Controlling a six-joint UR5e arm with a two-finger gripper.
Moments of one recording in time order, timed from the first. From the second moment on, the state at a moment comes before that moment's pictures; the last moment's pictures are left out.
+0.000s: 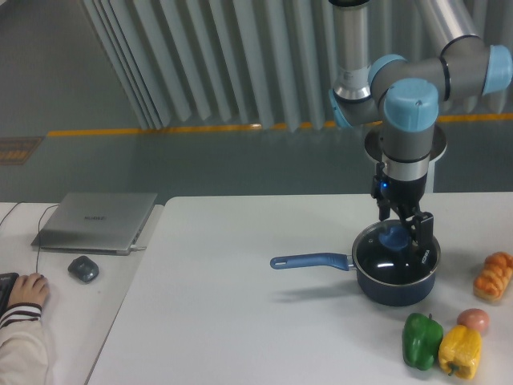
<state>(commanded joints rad) 2.31 -1.76 -1.63 -1.33 1.53 1.19</state>
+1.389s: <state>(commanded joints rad) 2.30 -1.79 -1.64 -1.34 1.56 1.19</state>
